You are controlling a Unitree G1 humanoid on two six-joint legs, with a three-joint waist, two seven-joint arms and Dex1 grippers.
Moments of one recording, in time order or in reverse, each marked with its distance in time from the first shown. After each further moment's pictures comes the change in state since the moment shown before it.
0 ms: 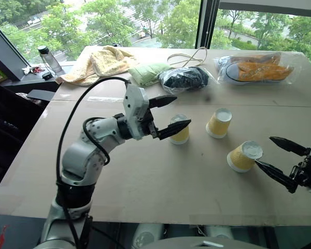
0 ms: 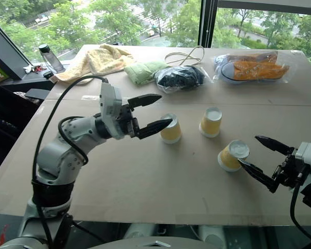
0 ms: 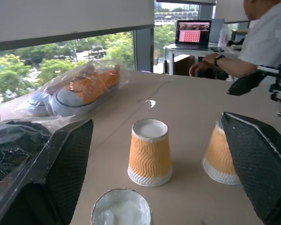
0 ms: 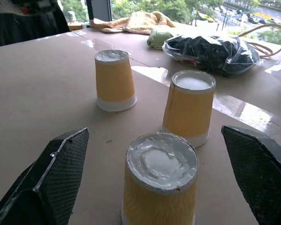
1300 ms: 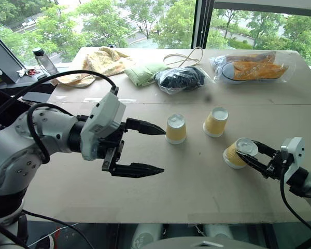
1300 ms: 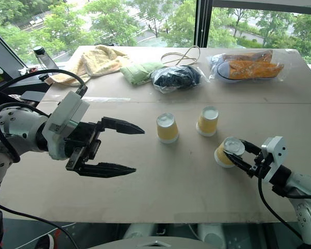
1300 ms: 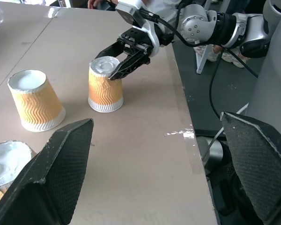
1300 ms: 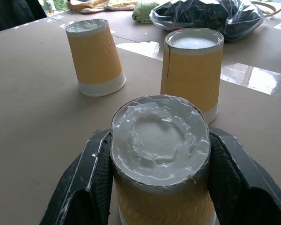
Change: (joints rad) left arm 0.111 0.436 0.231 -0.151 -0.315 0.228 -0.232; right arm -0.163 0.074 0.228 0.044 -0.106 0.077 -0.149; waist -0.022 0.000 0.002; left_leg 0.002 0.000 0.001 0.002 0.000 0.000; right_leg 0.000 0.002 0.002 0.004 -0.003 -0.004
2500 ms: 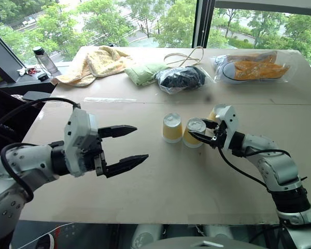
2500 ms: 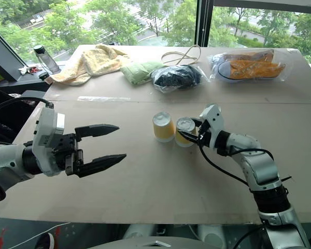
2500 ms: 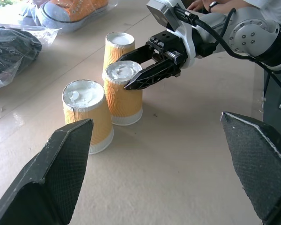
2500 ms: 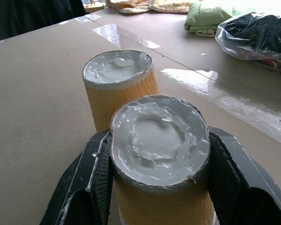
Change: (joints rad) left arm 0.377 -0.102 0.253 -0.099 0.032 -0.079 0.235; right arm -0.517 0.152 0.384 0.137 -0.172 0.254 -0.155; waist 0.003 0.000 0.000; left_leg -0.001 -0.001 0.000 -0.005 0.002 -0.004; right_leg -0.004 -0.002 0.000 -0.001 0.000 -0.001
